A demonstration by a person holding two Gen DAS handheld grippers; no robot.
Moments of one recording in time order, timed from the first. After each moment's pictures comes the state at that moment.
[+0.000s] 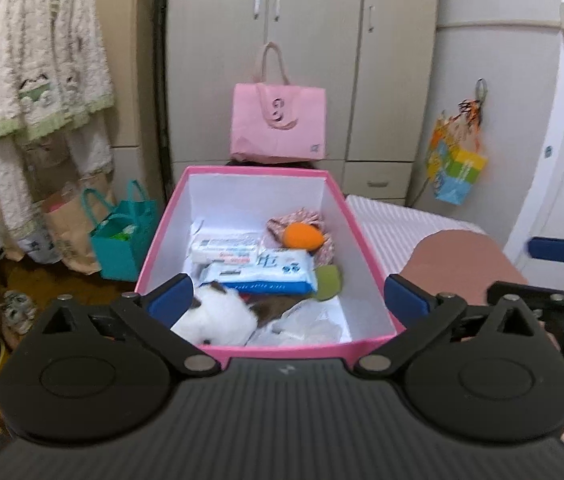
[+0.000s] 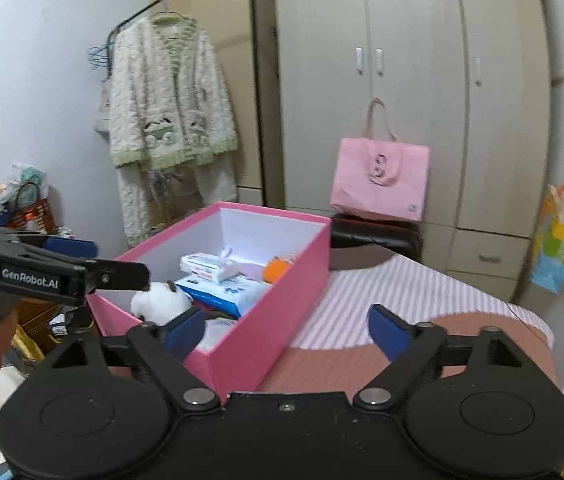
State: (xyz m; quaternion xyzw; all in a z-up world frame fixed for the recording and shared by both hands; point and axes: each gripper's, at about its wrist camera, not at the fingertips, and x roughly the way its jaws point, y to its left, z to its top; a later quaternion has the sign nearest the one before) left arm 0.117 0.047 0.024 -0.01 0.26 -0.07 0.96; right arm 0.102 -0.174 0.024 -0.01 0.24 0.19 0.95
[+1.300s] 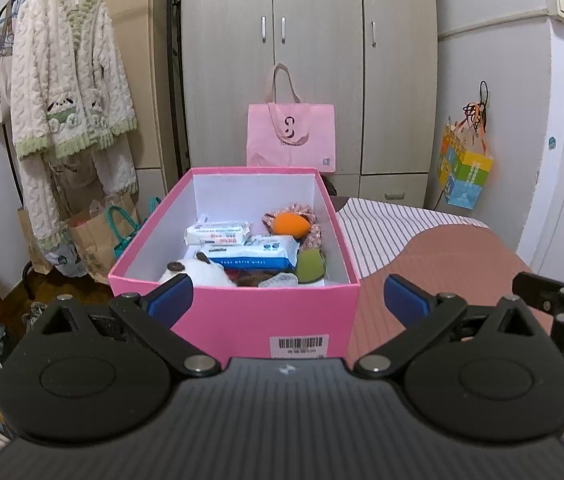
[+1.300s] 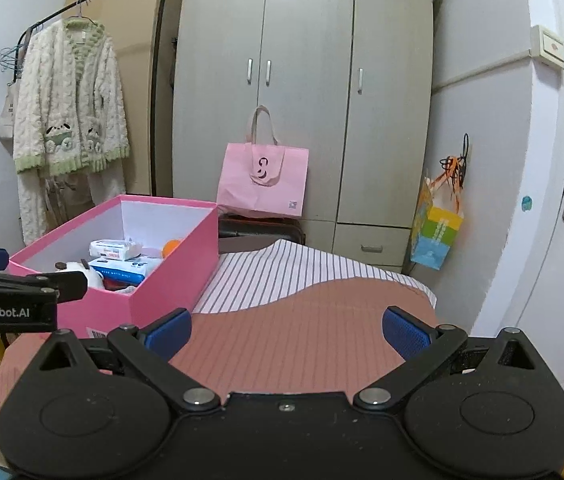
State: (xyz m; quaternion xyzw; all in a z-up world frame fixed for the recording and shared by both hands) left arm 0.051 -0.001 0.001 0.01 0.21 -0.04 0.98; right arm 0.024 -0.184 0.006 -0.03 0.21 0.00 0.98
